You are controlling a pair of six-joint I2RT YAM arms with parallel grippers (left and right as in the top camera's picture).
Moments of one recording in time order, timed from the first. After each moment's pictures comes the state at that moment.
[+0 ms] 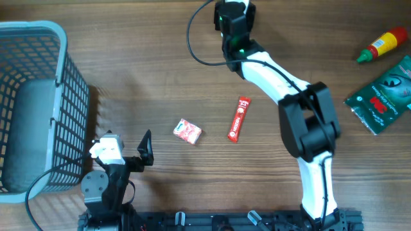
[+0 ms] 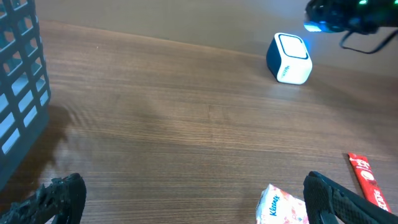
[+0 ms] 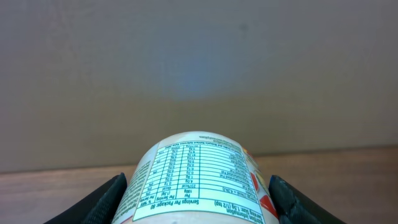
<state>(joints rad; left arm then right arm) 0.09 0.01 0.12 -0.39 0.20 -0.15 0.45 2.28 1.74 0.26 0.52 0.13</state>
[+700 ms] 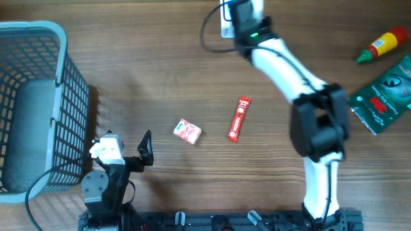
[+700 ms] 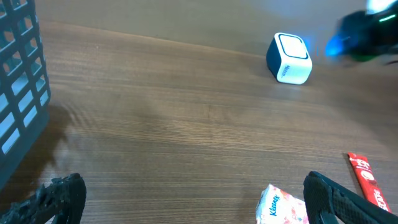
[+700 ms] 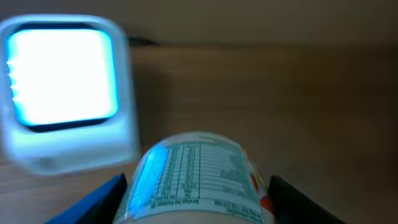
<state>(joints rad) 0.09 0.01 0.12 -0.39 0.20 -0.15 0.35 2.20 1.84 -0.50 0.56 0.24</state>
